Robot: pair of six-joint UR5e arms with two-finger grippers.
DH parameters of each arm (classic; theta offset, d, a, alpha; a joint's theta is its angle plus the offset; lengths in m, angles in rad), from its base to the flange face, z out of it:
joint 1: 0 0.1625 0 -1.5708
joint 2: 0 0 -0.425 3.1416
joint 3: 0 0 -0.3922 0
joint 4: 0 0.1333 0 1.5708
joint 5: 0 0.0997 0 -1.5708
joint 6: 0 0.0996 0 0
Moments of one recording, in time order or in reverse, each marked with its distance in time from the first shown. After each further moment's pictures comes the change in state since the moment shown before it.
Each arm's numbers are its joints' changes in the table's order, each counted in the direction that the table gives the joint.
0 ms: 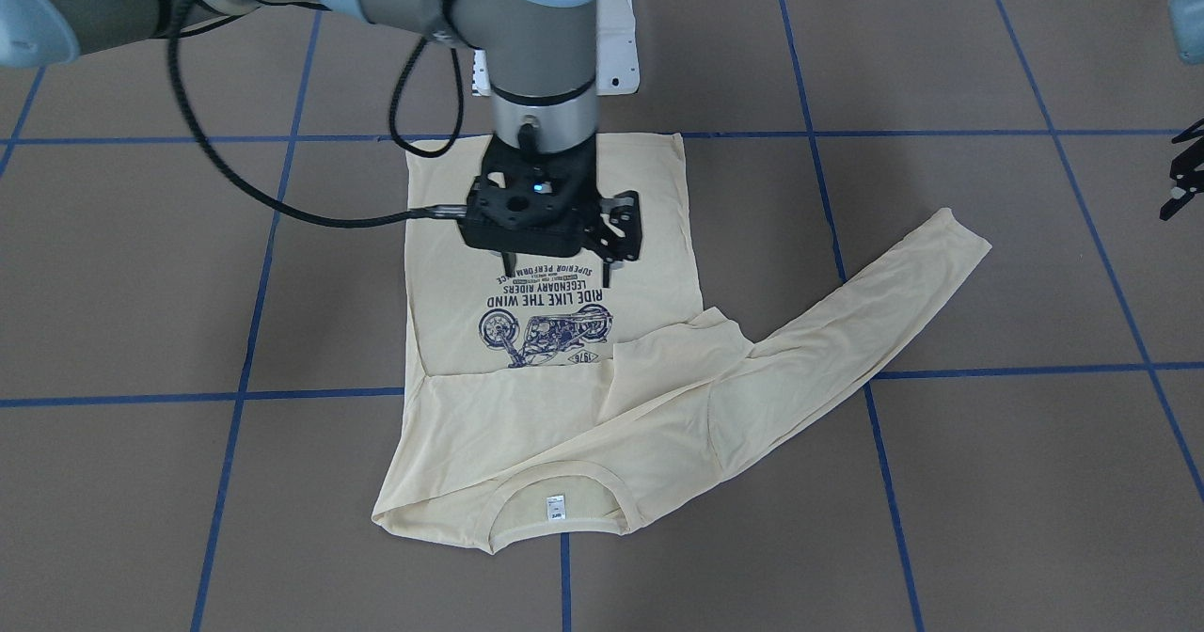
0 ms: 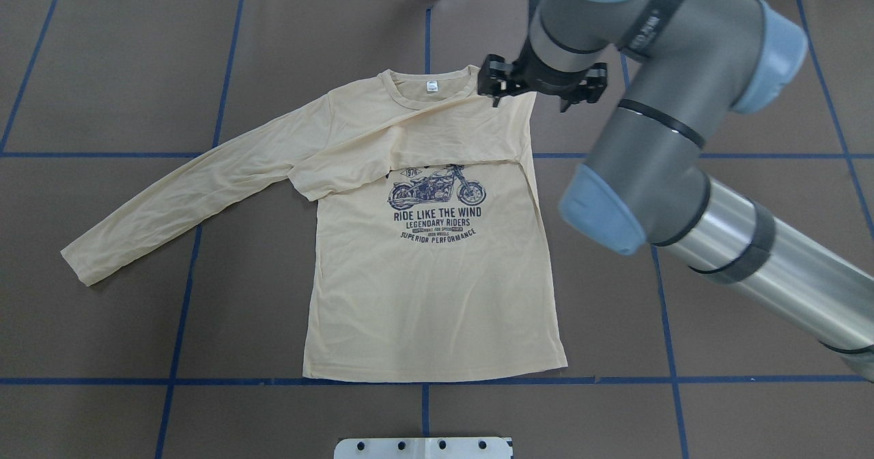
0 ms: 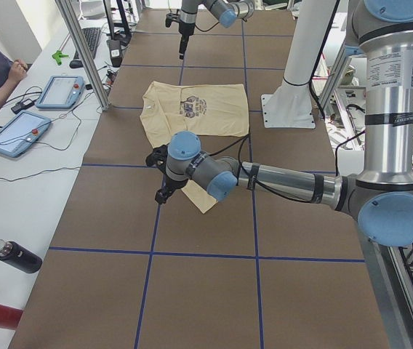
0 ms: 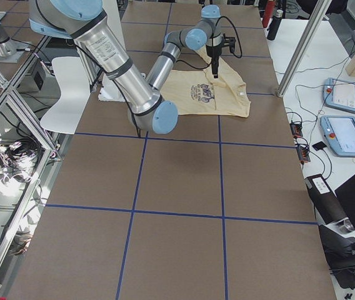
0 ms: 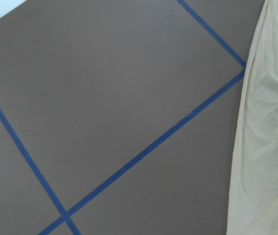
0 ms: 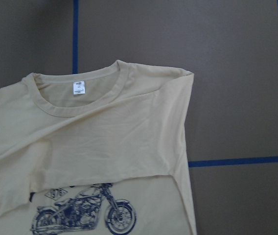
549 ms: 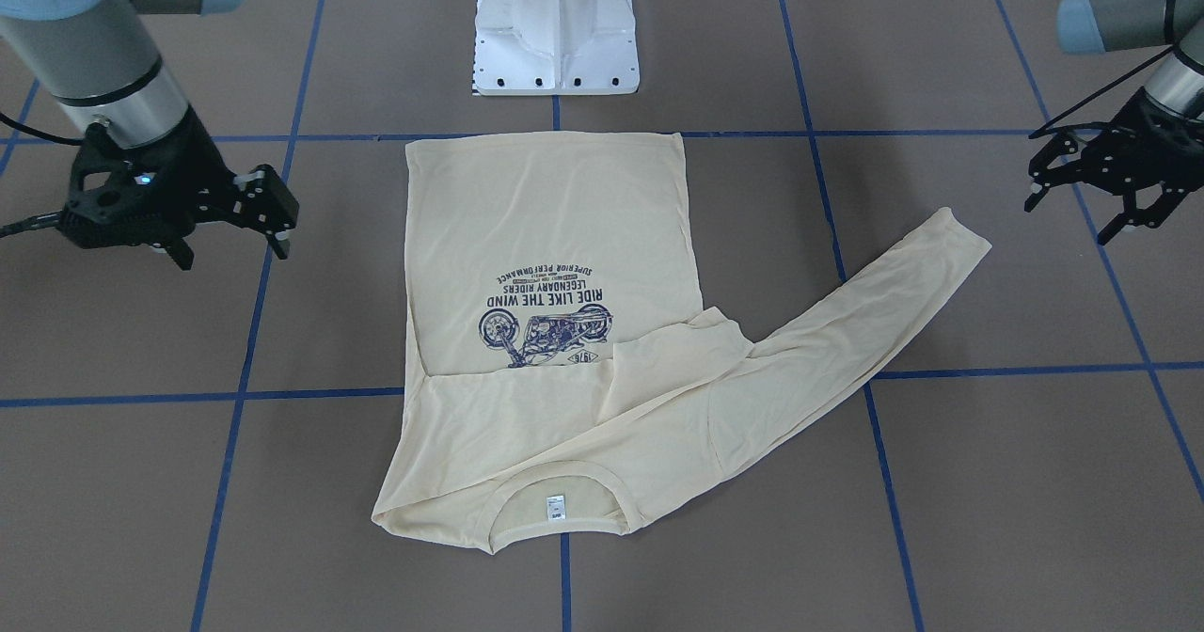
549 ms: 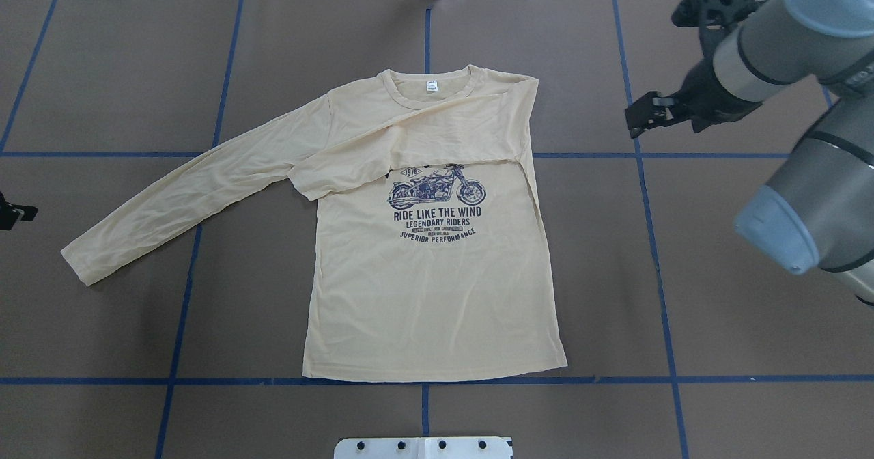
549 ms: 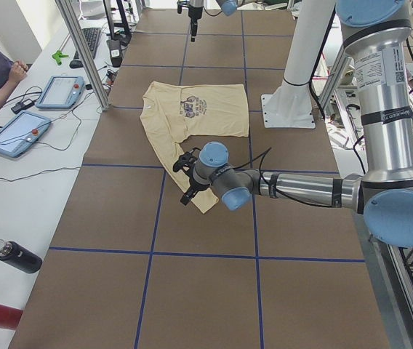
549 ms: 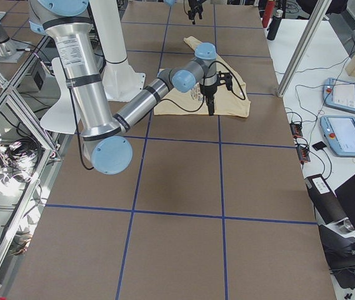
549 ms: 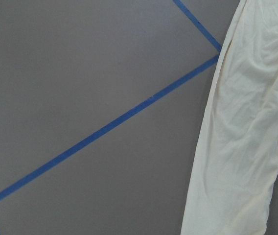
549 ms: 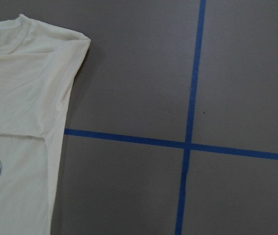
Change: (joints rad) left arm 0.296 -0.110 -0.003 -0.279 0.219 -0.345; right arm 0.180 0.470 0.135 0.284 0.183 -0.298
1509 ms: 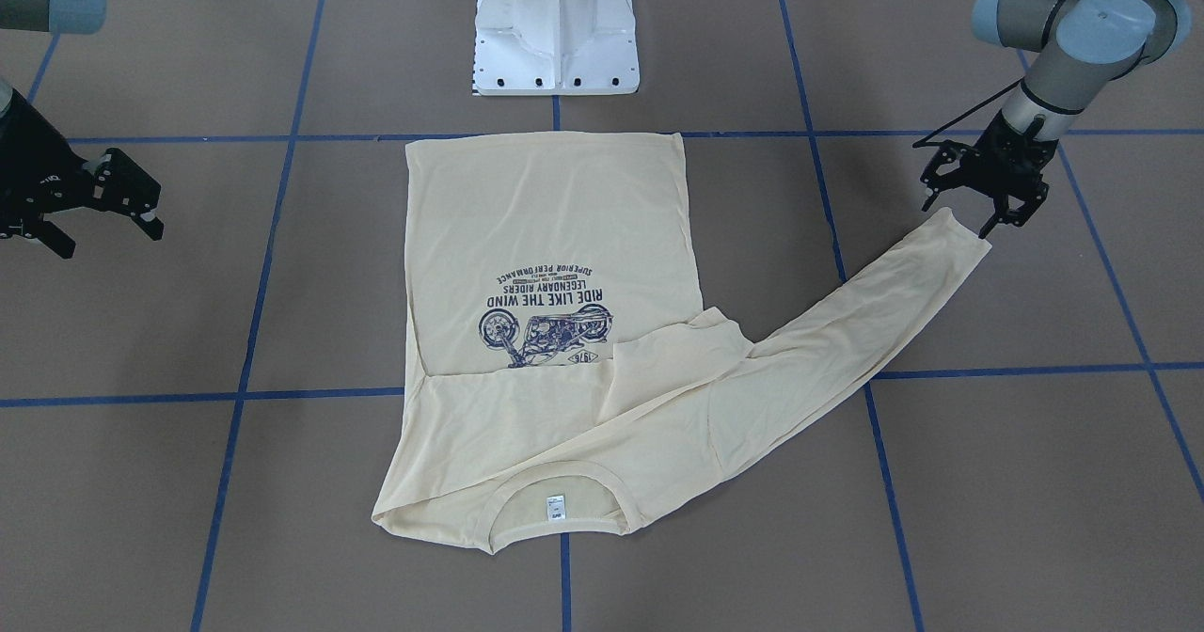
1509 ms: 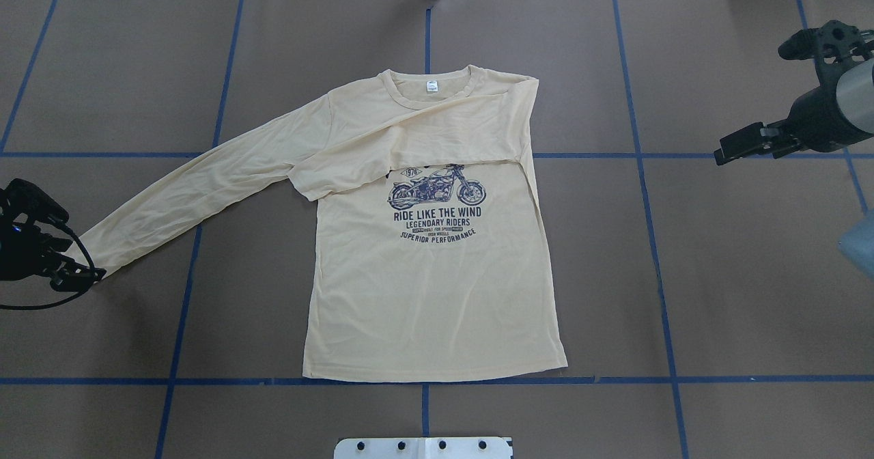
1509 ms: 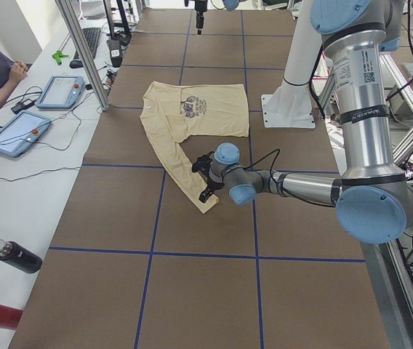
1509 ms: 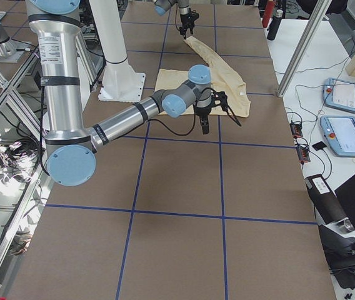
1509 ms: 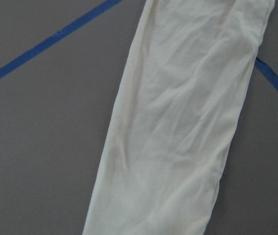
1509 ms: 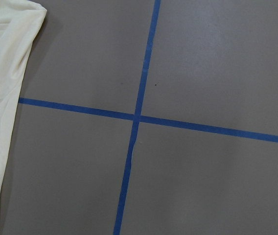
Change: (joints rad) left arm 0.251 -0.010 0.013 -0.005 0.150 -0.072; right arm 0.064 0.135 0.001 0.121 0.075 -0.059
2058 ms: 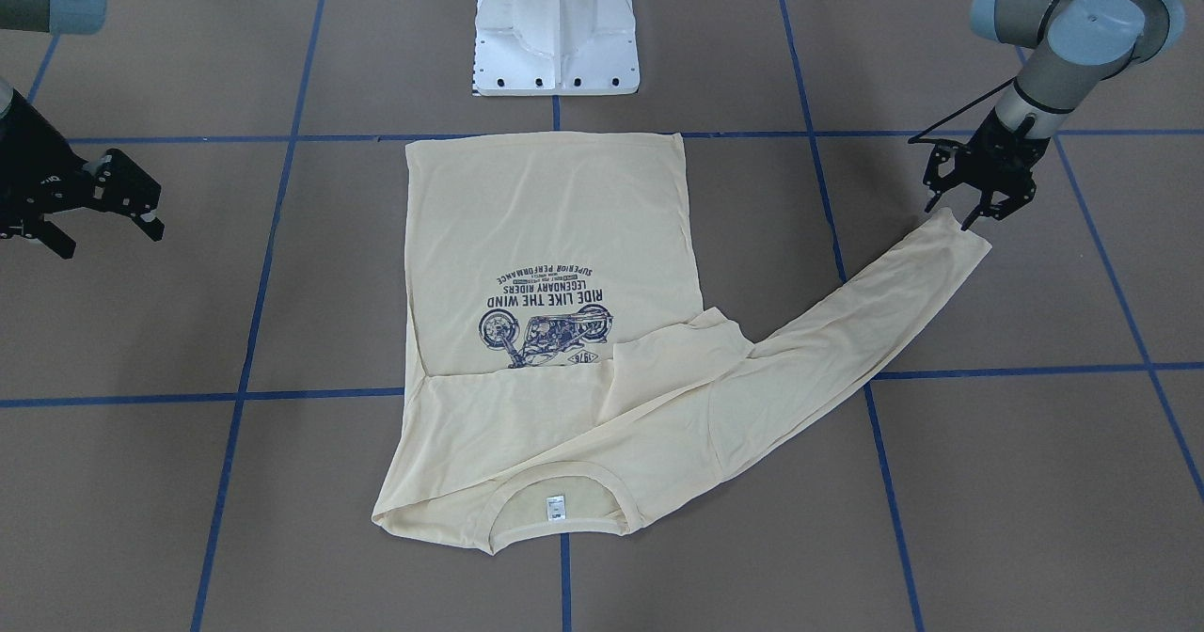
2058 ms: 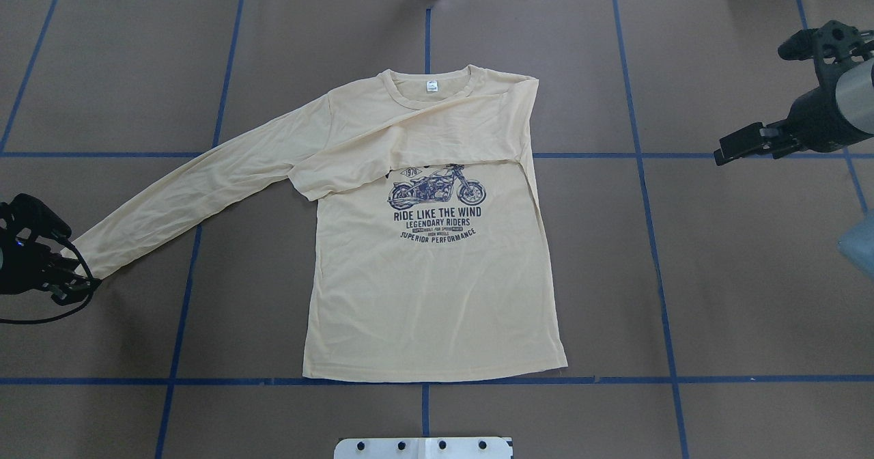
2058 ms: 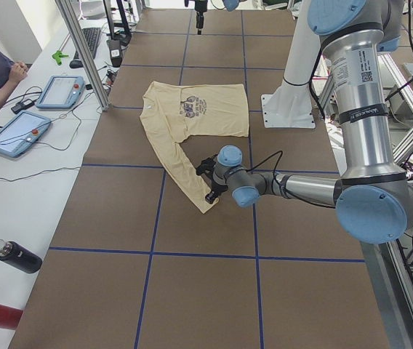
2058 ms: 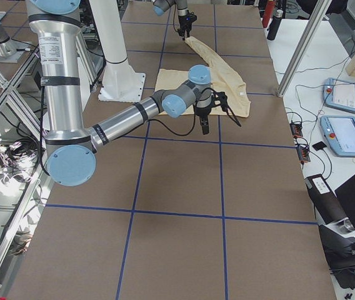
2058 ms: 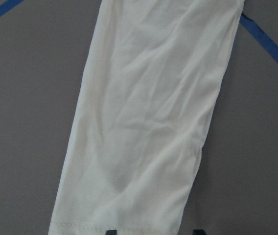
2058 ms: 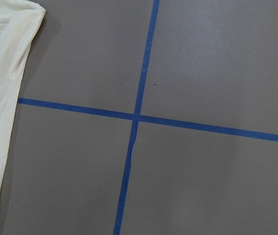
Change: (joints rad) left arm 0.028 -0.018 0.002 0.000 -0.001 0.004; right arm -0.001 0.000 0.000 0.000 -0.001 0.005
